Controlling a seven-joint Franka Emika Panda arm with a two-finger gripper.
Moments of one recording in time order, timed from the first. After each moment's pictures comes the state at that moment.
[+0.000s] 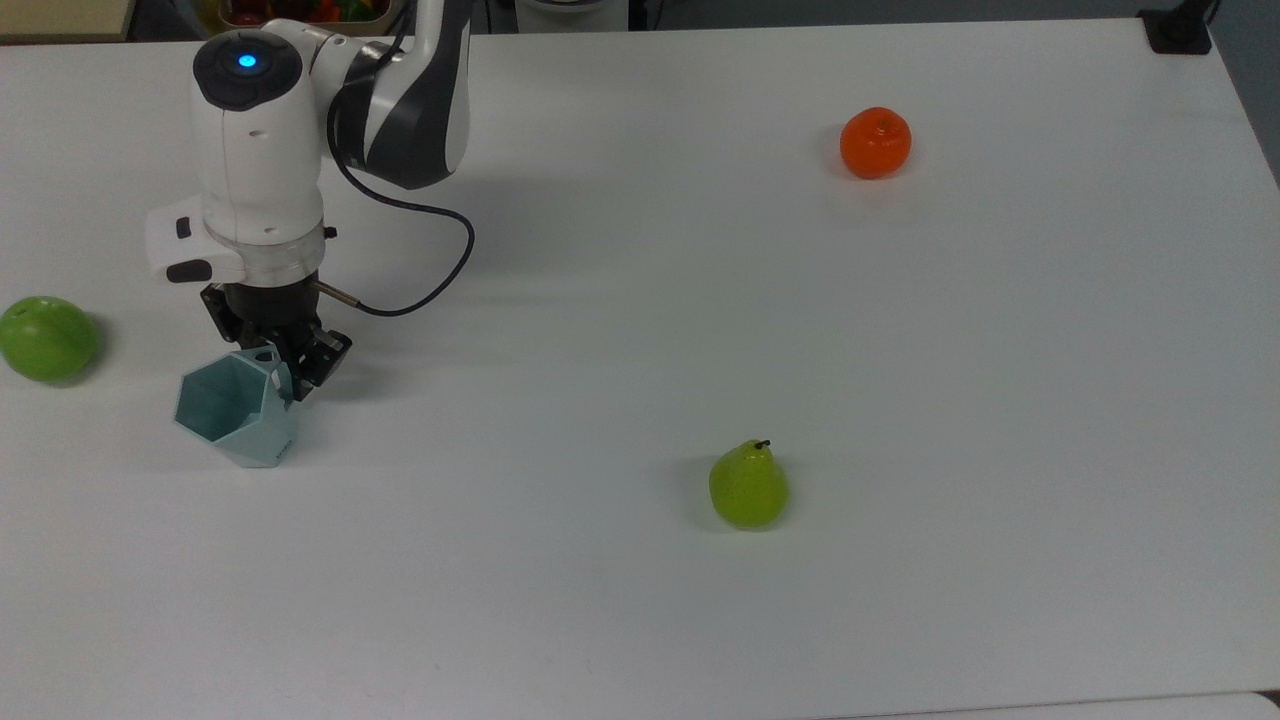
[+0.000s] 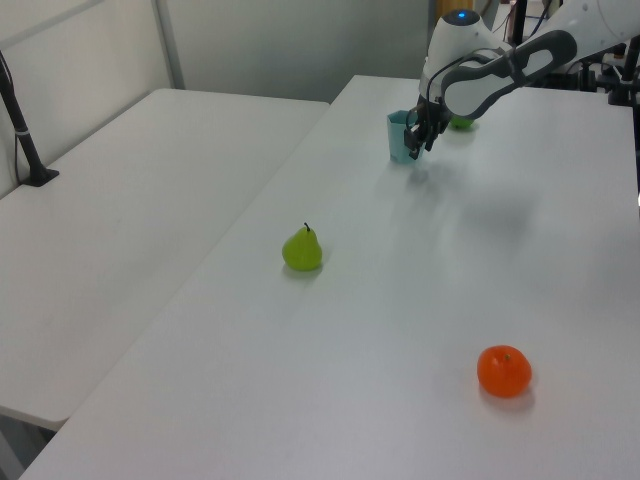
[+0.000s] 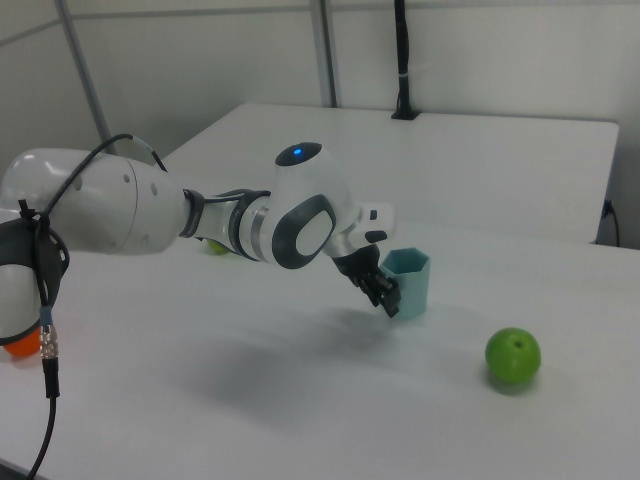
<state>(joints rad) -0.08 0.60 -0.18 -1.58 -0.07 2.49 0.22</state>
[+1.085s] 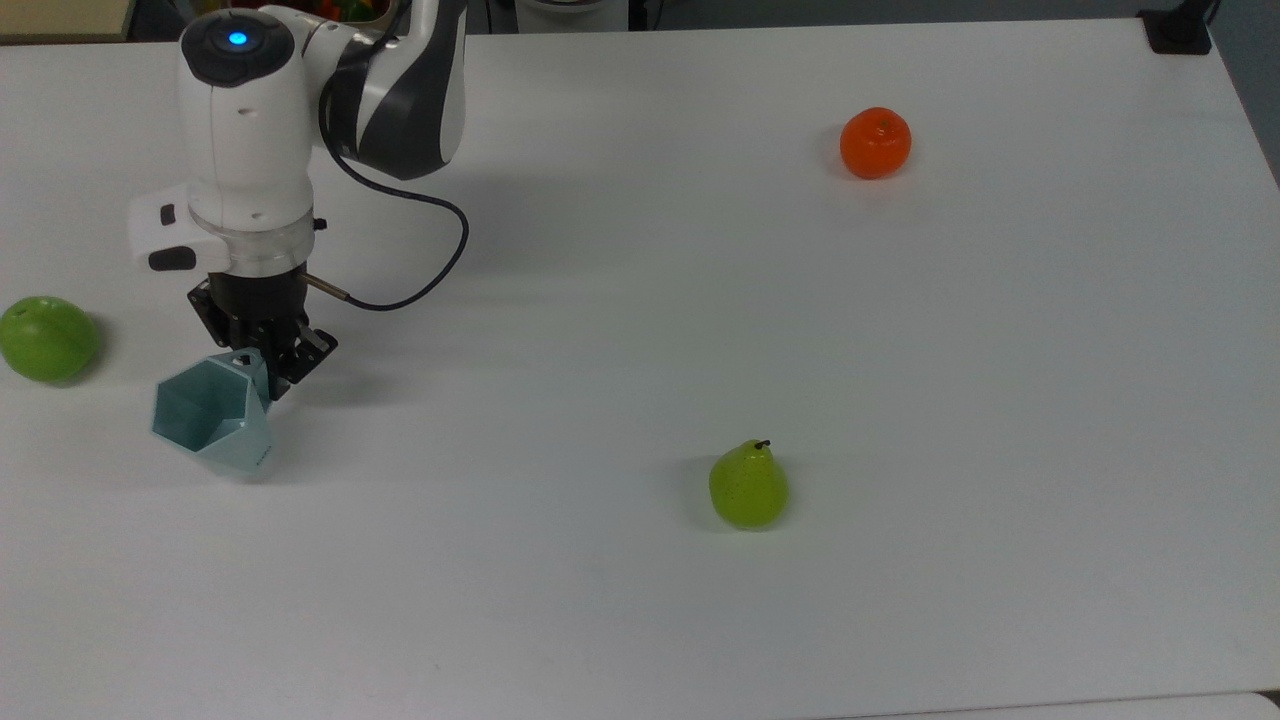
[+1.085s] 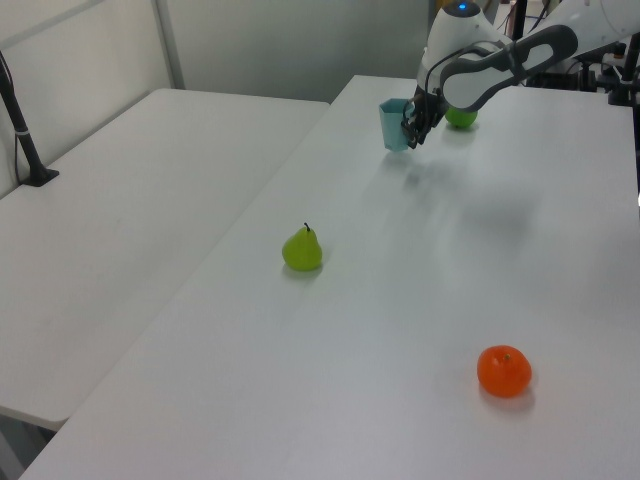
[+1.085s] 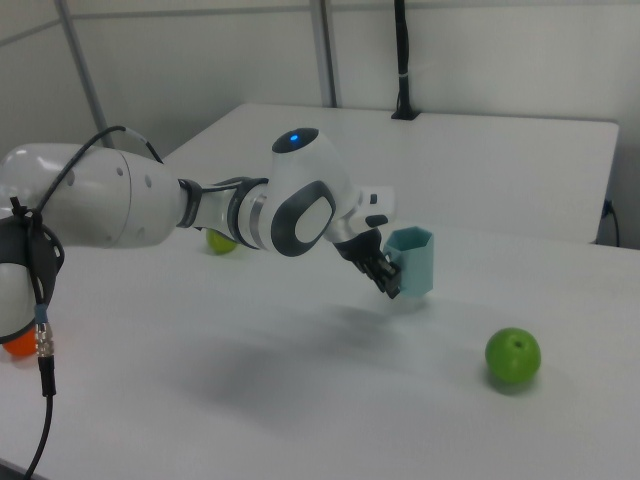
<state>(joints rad) -0.08 0.58 -0.18 -1.55 -0.07 2.49 0.22</state>
